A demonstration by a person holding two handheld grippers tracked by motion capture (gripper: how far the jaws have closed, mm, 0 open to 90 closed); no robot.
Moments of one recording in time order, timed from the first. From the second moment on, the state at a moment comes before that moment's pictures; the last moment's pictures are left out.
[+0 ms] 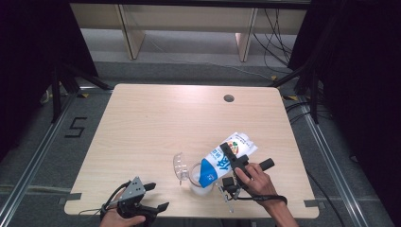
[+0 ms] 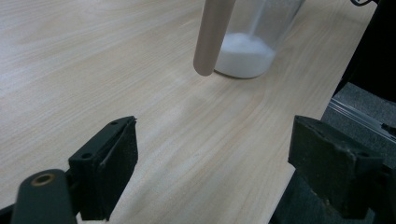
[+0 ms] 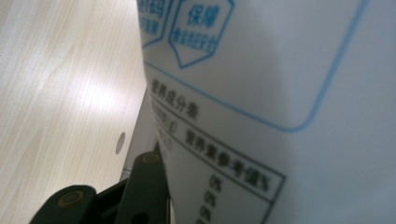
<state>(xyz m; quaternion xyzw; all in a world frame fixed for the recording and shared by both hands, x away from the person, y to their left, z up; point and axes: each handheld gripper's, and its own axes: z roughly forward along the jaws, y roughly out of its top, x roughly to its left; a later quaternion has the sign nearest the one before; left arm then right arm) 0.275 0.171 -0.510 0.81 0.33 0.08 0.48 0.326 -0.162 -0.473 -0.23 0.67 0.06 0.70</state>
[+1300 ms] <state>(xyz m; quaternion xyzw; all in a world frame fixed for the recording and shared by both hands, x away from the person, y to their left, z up) 0.275 0.171 -0.510 0.81 0.33 0.08 0.48 0.325 -0.162 -0.474 -0.22 0.68 0.05 0.70</state>
